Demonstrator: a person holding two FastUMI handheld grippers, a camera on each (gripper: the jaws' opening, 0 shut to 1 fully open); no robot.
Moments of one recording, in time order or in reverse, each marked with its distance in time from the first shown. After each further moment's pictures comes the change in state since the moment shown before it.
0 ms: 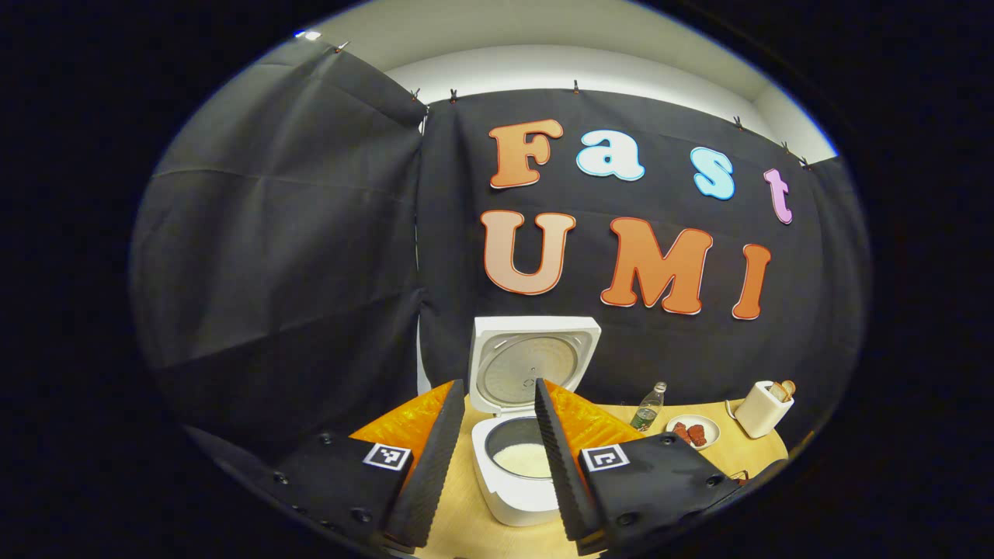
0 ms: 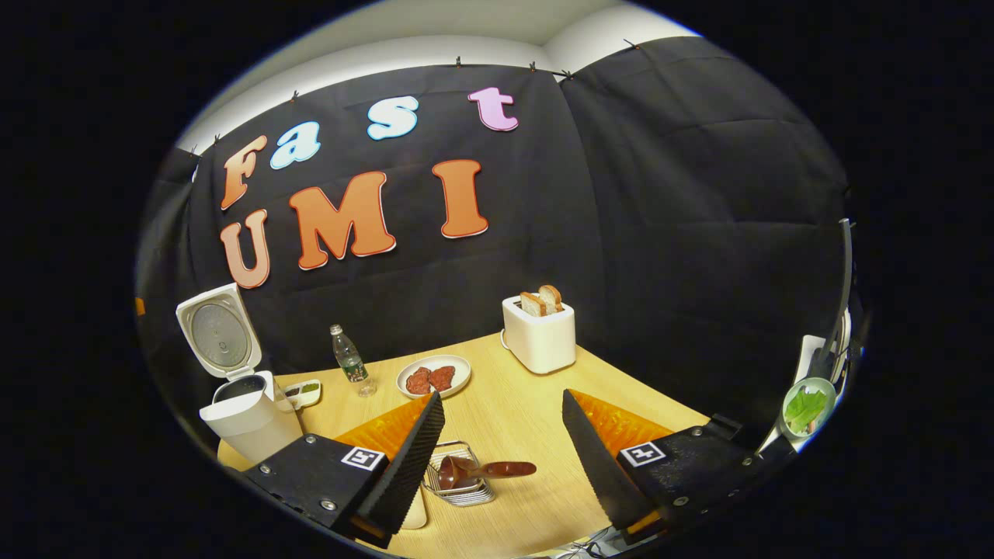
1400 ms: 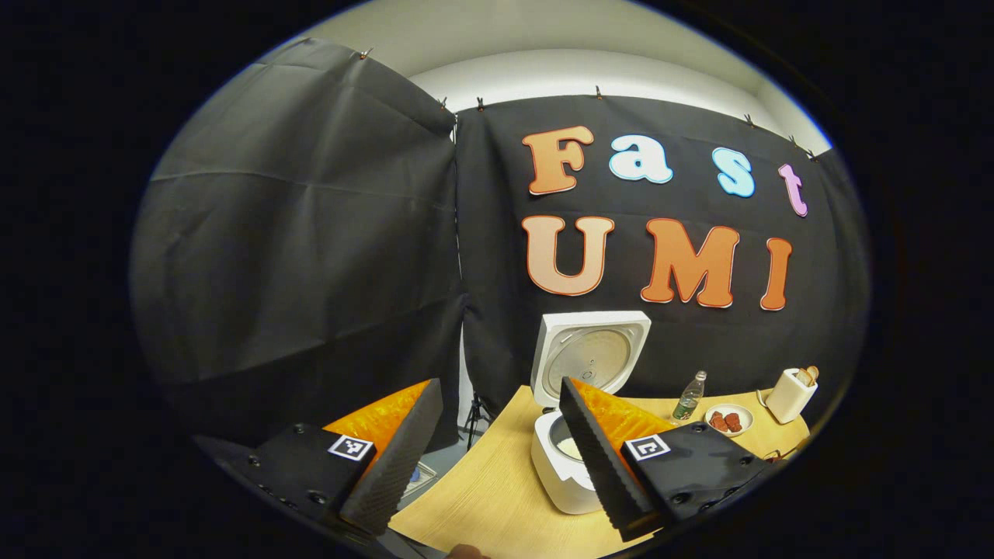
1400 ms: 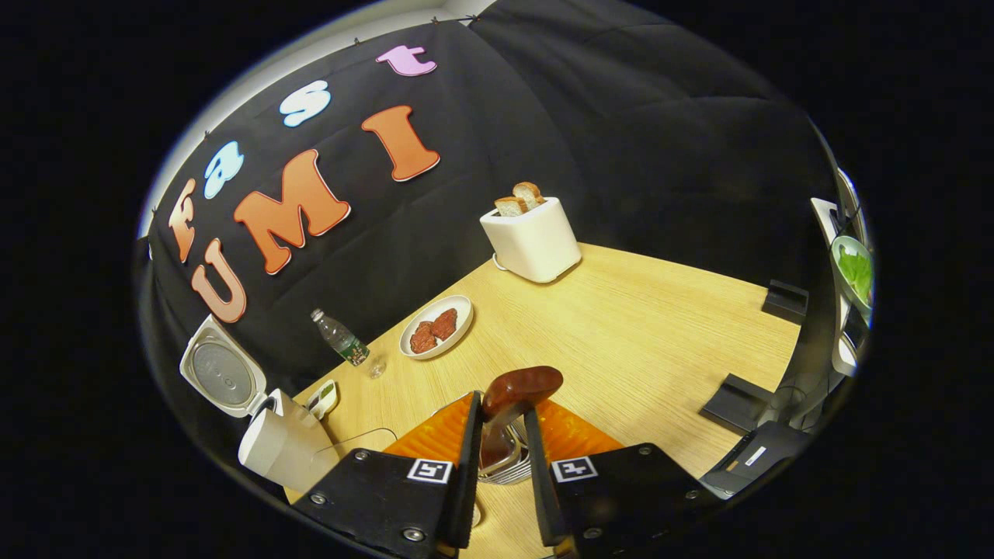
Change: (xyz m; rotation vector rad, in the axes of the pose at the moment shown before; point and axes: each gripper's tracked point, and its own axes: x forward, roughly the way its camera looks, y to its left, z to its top) left arm -0.032 0.082 -0.006 0.032 -0.006 0.098; right arm 0.056 0.026 -0.090 0.329 0.255 -0.009
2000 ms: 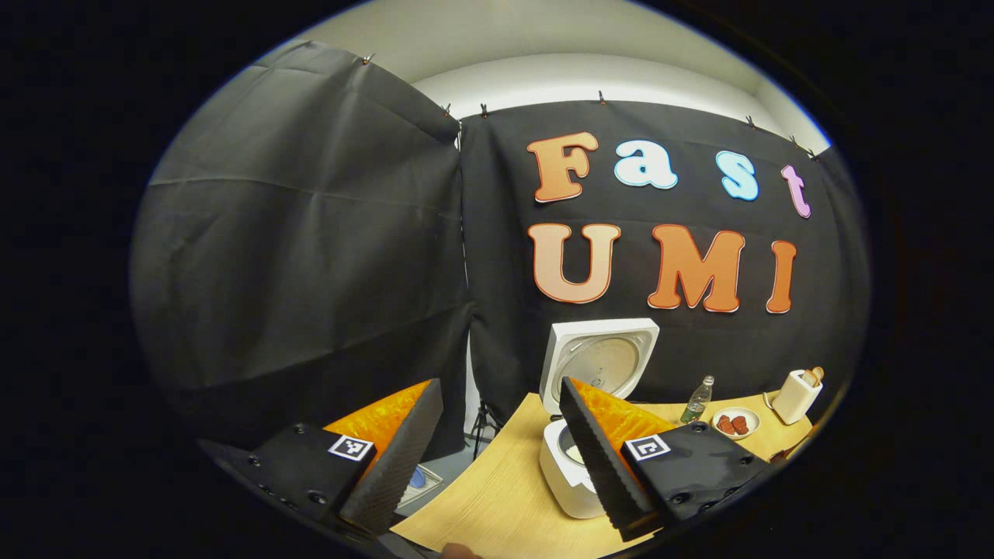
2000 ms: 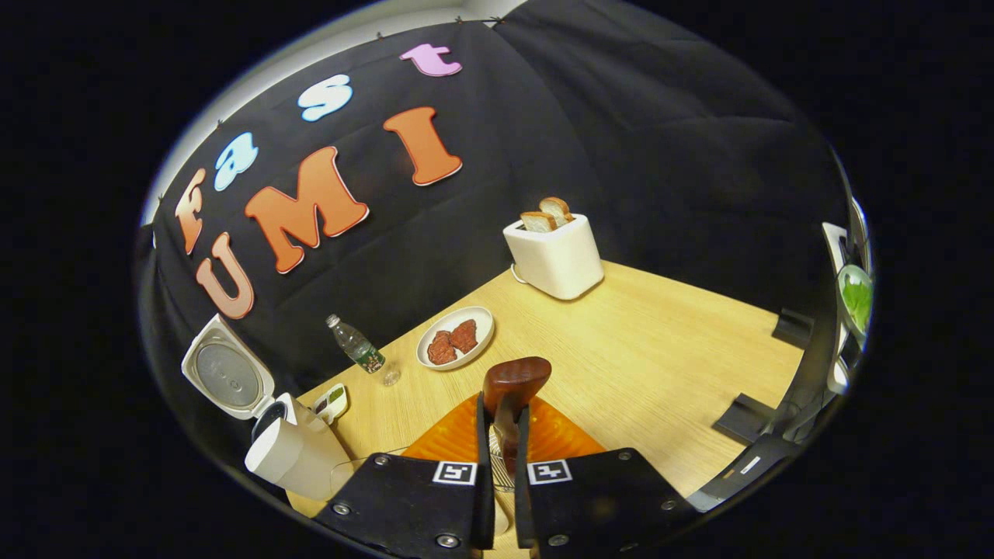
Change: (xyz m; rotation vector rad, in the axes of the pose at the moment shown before) left arm 0.002 0.013 0.013 0.004 -0.035 0.021; right arm -0.016 0.048 0.034 -0.114 -0.058 0.020
